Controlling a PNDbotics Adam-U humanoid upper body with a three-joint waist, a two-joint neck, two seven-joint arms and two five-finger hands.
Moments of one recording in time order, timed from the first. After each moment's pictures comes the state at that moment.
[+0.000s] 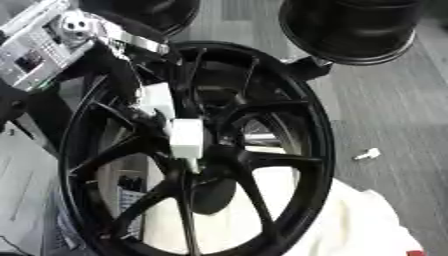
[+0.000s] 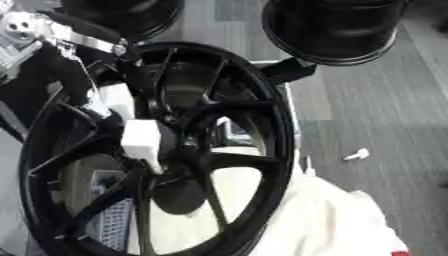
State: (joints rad) left arm -1.07 0.70 -0.68 -1.42 -0.27 0.05 -0.91; right arm -0.73 -1.00 0.16 -1.84 0.25 0.30 0.36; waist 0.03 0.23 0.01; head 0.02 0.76
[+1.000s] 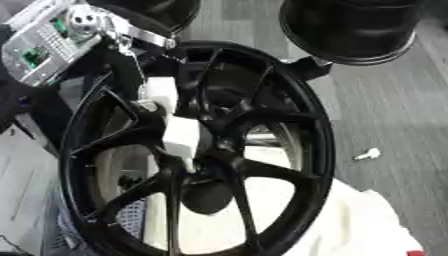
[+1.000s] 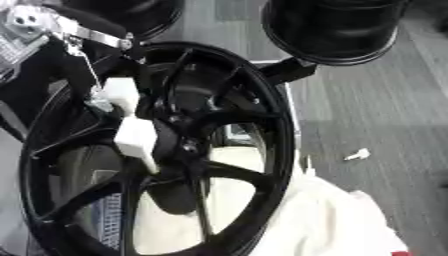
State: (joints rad) left arm -1.09 0.69 -0.68 -1.44 -0.26 0.07 -0.91; right arm -0.73 -1.00 0.15 -1.83 0.26 0.30 0.34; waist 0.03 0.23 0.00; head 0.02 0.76
